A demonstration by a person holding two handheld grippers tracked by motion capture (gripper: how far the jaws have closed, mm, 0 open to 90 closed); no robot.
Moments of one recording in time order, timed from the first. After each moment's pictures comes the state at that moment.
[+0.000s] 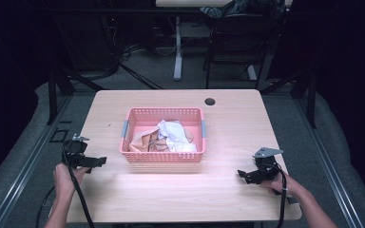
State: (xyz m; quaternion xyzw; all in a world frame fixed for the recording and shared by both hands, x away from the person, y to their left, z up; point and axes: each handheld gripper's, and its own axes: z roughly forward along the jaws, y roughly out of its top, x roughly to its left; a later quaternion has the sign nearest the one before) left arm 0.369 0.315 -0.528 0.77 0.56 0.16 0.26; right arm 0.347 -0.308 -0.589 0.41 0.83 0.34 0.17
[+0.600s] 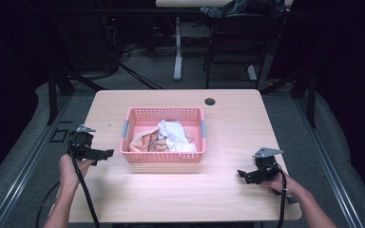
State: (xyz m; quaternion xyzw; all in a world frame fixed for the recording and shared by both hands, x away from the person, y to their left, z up) left arm 0.379 0.289 -0.496 0.79 0.52 0.15 0.30; right arm 0.347 -0.308 -0.589 0.41 0.83 0.34 0.17
